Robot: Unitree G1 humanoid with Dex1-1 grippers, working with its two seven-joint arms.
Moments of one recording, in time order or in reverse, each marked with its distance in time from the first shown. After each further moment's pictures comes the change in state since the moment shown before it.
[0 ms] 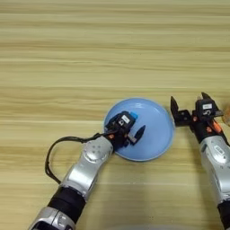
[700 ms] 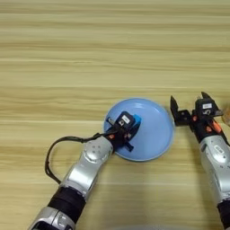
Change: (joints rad) left arm 0.000 0.000 0.000 0.000 0.005 0.001 0.000; right arm -0.003 0.000 0.000 0.000 0.000 0.000 0.000
